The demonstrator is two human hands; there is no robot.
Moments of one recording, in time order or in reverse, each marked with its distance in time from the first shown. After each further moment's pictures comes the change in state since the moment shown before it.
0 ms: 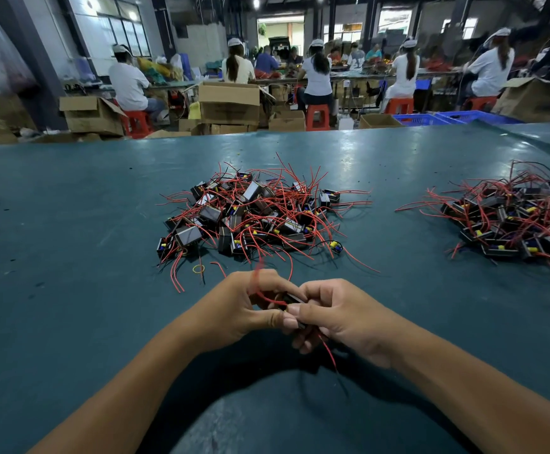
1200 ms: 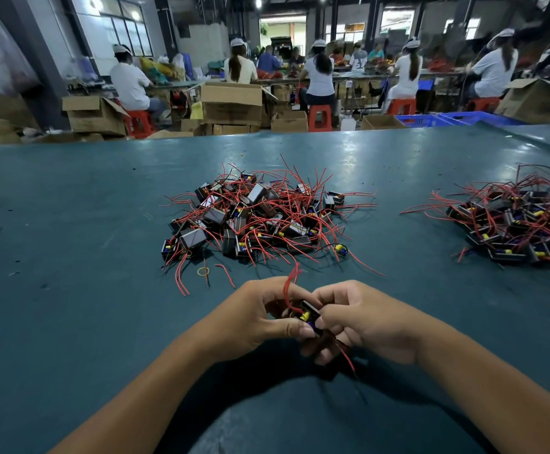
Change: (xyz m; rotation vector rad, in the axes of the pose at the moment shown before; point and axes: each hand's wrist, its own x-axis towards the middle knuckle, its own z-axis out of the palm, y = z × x) left_hand 0.004 0.002 0.011 -0.056 -0.005 -0.026; right_hand -0.001 -0.007 -0.019 0.020 -0.140 0.123
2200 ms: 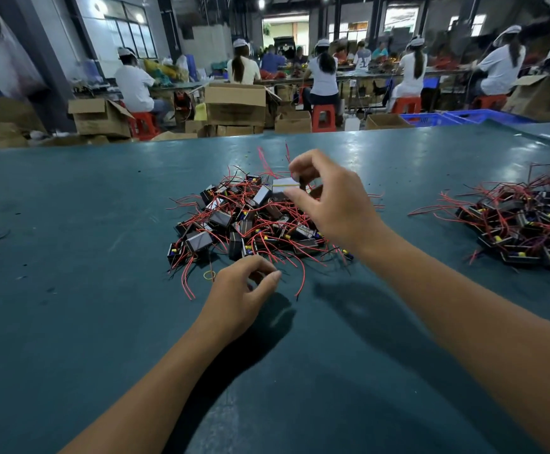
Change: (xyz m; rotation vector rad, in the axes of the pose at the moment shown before) left_hand 0.007 -0.025 -0.020 0.336 0.475 -0.107; right_hand 0.073 -0.099 -0.015 -0.896 0.745 -0.822
